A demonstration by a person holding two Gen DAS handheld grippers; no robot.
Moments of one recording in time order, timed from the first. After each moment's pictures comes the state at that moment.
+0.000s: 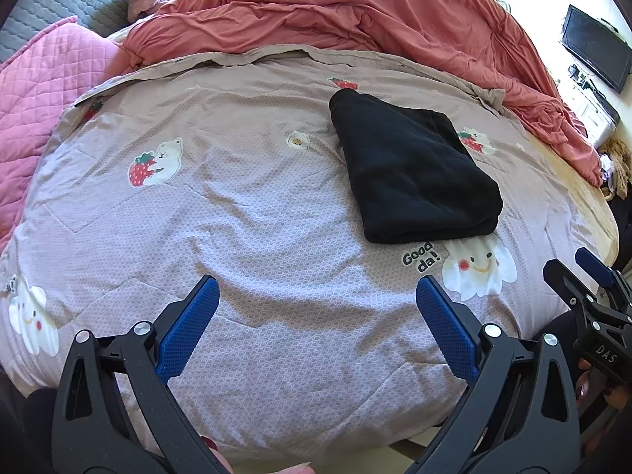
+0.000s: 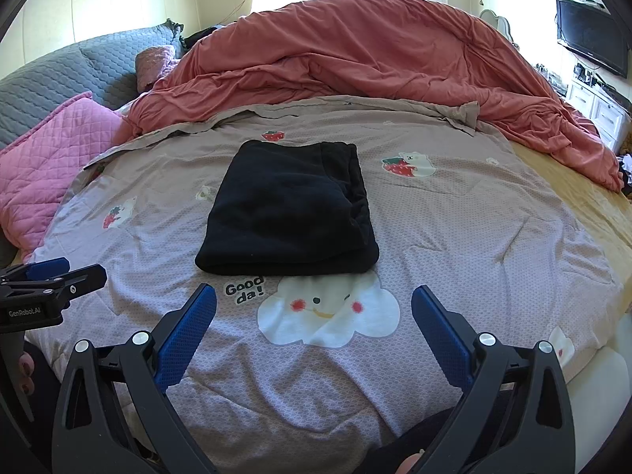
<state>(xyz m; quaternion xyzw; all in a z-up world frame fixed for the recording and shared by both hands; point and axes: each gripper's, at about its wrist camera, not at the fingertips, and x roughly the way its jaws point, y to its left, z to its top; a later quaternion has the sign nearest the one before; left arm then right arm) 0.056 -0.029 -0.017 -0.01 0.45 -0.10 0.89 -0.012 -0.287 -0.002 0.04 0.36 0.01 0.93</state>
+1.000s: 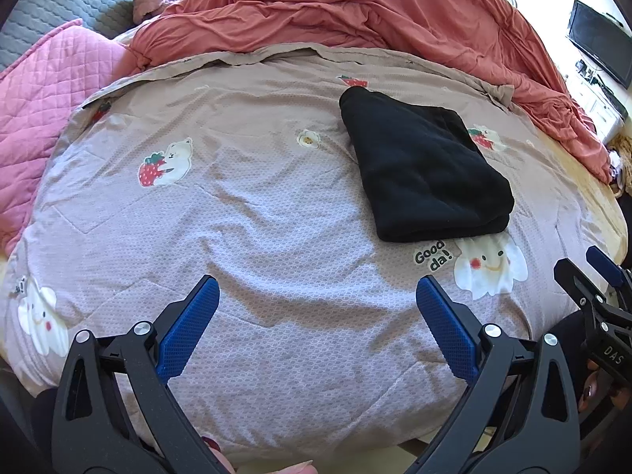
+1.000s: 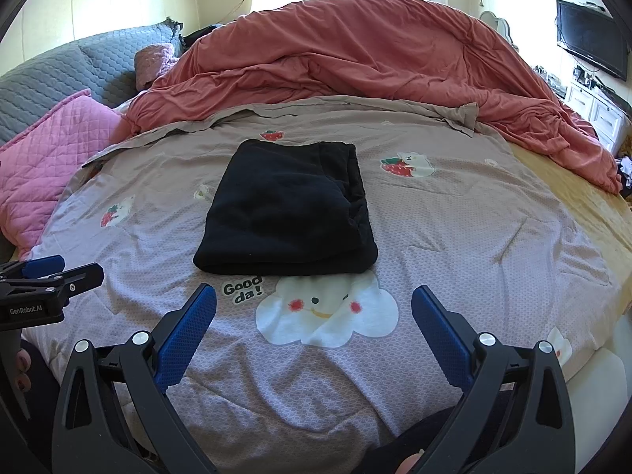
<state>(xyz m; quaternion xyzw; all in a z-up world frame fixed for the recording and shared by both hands) 0.058 -0.026 -0.018 0.00 0.45 -0.09 0.89 -0.013 -0.293 -0.003 0.04 0.36 0.01 0.93</state>
